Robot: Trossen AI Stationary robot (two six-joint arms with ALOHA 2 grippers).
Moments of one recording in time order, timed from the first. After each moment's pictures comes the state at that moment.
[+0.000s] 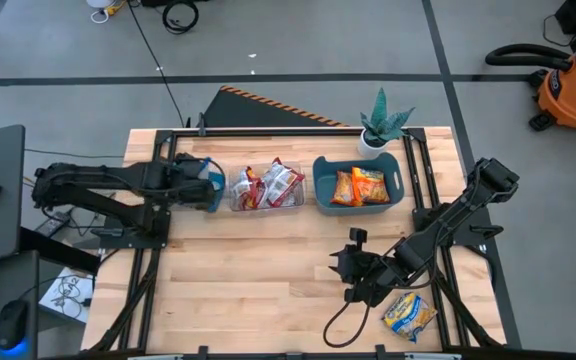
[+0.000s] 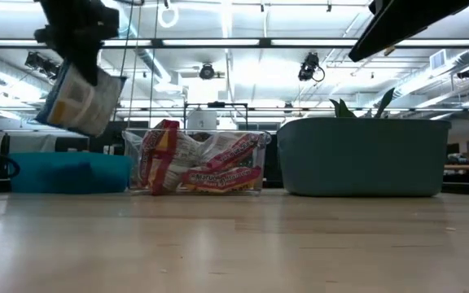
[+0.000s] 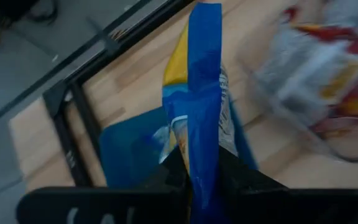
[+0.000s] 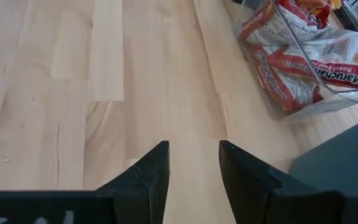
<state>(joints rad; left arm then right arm) -0.03 1.12 1.06 -1.34 -0.67 -0.92 0.67 1.53 1.05 -0.53 0.69 0.53</state>
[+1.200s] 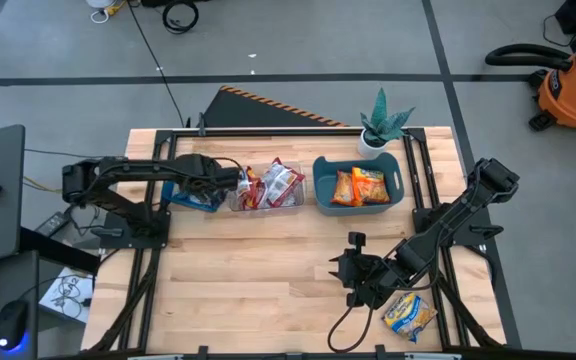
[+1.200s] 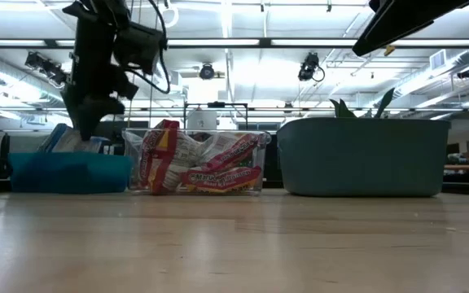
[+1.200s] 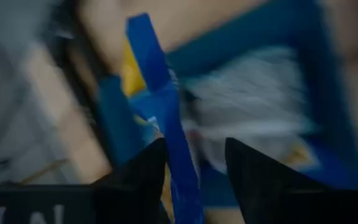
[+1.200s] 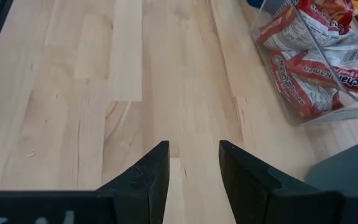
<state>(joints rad) 0.26 1.43 0.96 -1.26 -0.50 -0.69 0.68 1.53 1.04 -0.49 0.65 0.50</state>
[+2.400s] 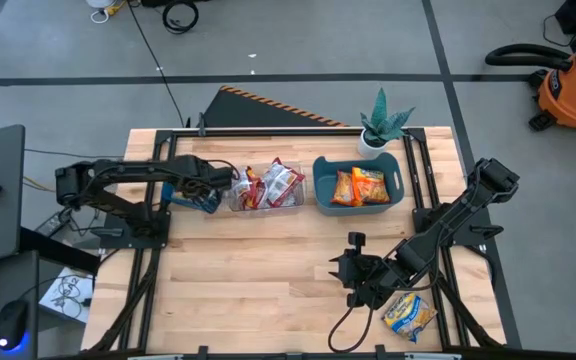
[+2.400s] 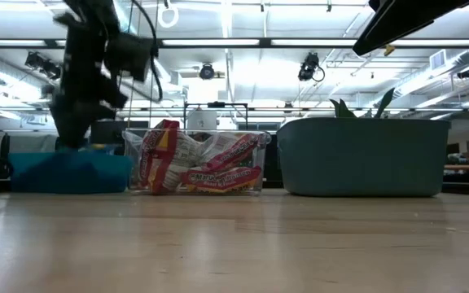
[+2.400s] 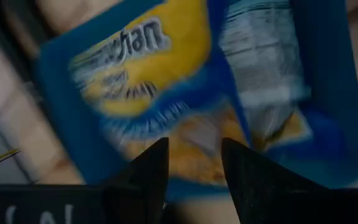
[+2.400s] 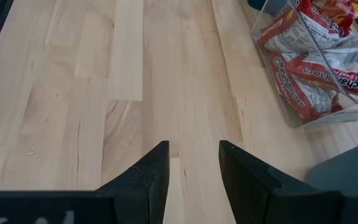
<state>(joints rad) 0.29 1.38 0.85 -1.17 -0.36 -0.68 0.69 1.53 1.04 -0.49 0.65 0.49</state>
